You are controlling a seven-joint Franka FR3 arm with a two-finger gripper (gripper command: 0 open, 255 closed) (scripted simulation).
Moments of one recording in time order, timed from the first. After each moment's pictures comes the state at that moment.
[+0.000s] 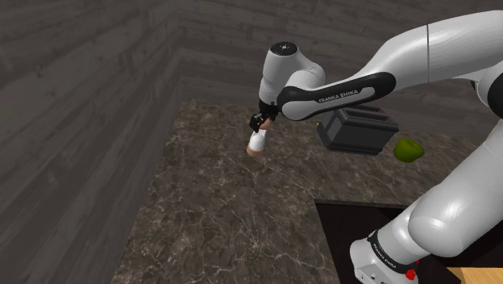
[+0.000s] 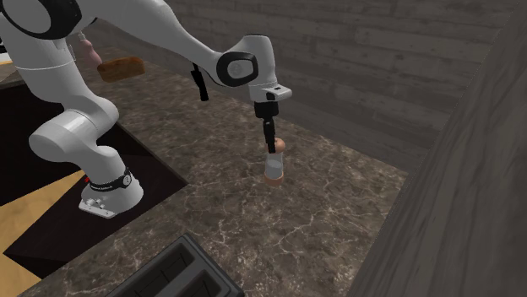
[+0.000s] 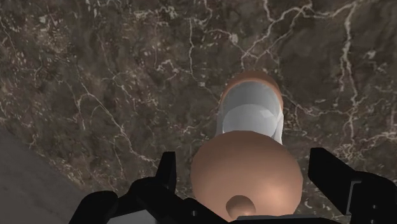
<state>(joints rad) -0.04 0.08 0.31 -2.12 -0.41 2.27 0.40</state>
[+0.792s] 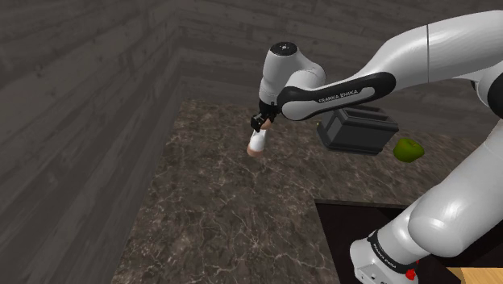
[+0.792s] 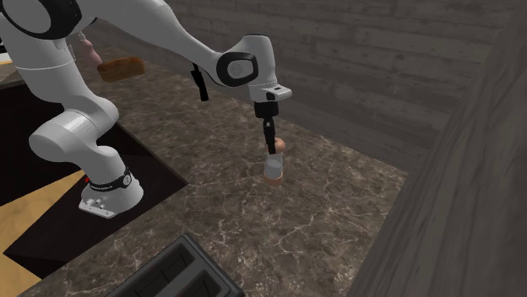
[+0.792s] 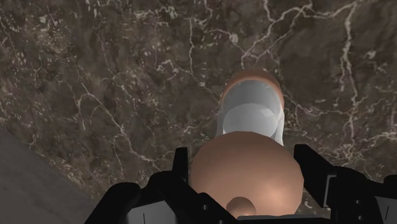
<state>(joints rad) -0.04 0.08 0.30 -2.12 -0.41 2.27 0.40</state>
